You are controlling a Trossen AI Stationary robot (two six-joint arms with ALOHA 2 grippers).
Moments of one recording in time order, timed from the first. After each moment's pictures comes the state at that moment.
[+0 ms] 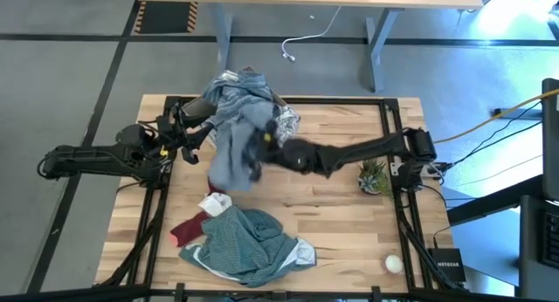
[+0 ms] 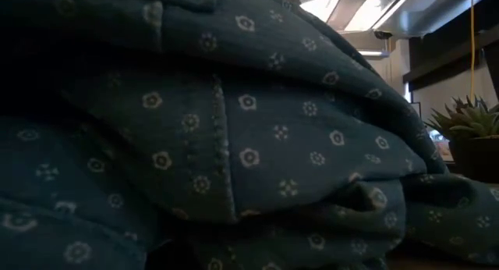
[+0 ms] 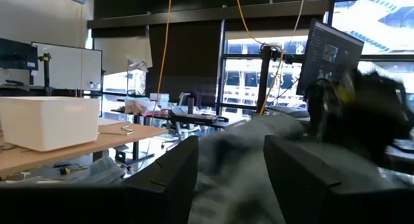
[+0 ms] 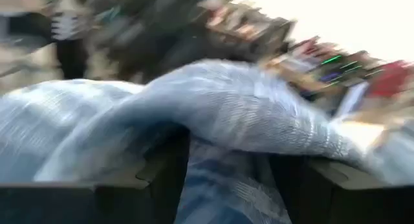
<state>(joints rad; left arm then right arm) 0.07 0.47 0.40 0.36 -0.36 0.02 0.07 1.86 1.41 0.42 0.38 -0.24</state>
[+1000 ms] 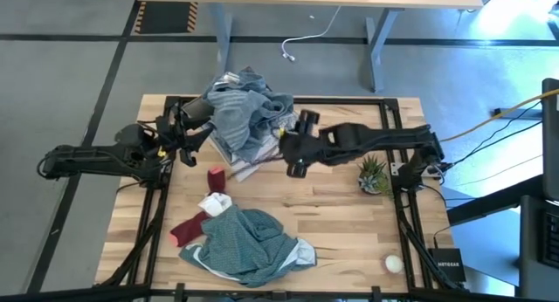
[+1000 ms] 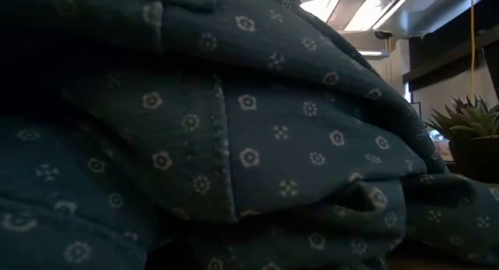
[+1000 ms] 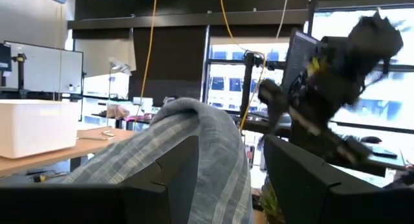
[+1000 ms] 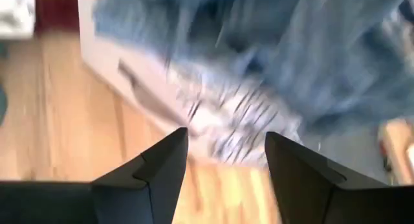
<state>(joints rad) 0.07 0.47 0.40 0.38 -0.29 0.00 0.13 1.81 2.00 -1.17 0.61 0.01</state>
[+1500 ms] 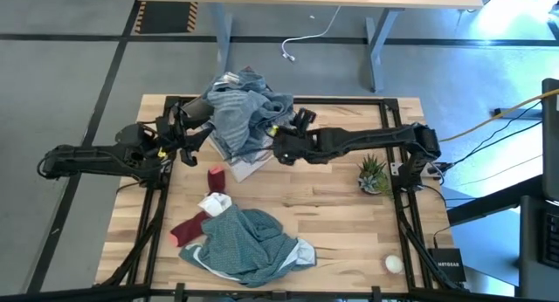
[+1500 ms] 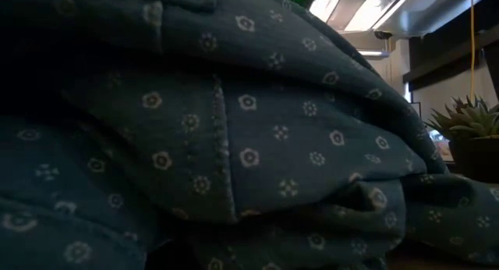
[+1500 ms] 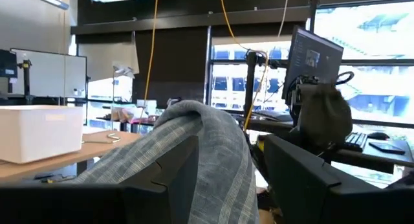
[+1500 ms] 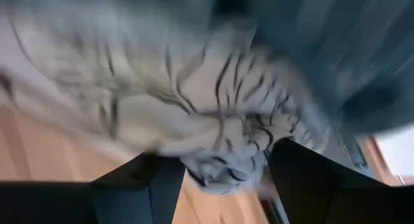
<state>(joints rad) 0.07 0.47 0.40 0.39 -0.30 0.03 0.02 1.82 1.61 -0.81 0.78 0.02</state>
